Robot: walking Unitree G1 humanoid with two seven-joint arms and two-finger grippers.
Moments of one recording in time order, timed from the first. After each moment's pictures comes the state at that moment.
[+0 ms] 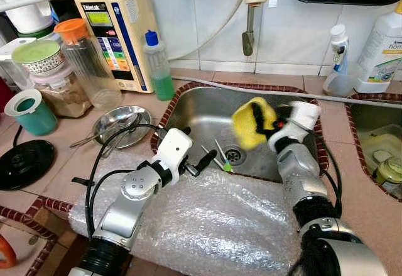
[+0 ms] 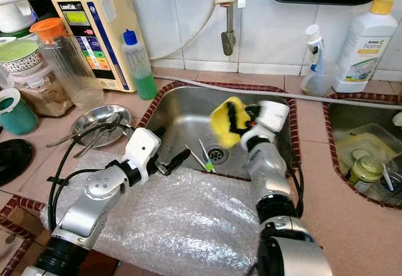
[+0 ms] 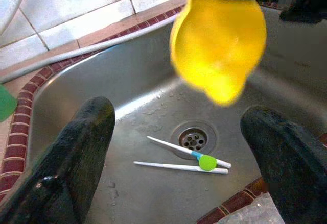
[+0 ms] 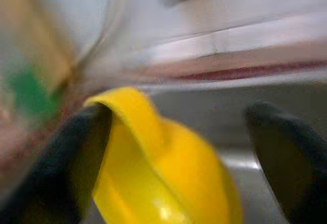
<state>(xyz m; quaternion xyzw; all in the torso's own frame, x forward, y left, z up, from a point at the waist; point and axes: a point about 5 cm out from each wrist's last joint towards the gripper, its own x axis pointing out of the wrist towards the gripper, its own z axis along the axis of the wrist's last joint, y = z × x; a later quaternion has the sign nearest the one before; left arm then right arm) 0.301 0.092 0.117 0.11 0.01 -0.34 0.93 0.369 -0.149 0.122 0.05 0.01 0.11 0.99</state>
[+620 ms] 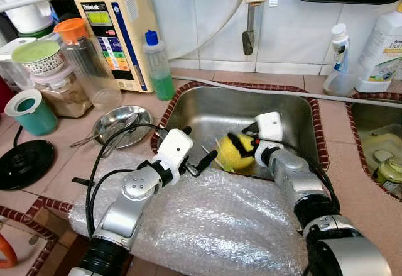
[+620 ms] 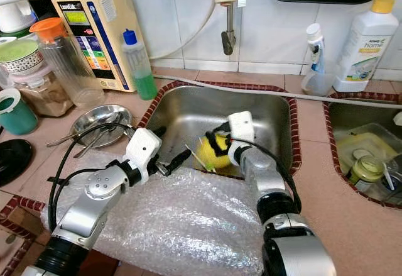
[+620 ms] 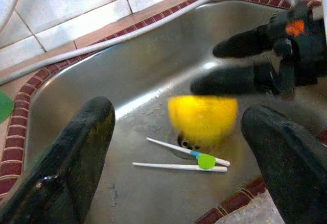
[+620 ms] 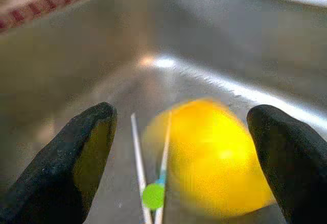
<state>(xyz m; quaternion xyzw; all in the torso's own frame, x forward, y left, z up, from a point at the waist) 0.301 0.091 0.117 0.12 0.01 -0.35 0.93 0.361 -0.132 0.093 -0.06 0.14 0.20 0.97</state>
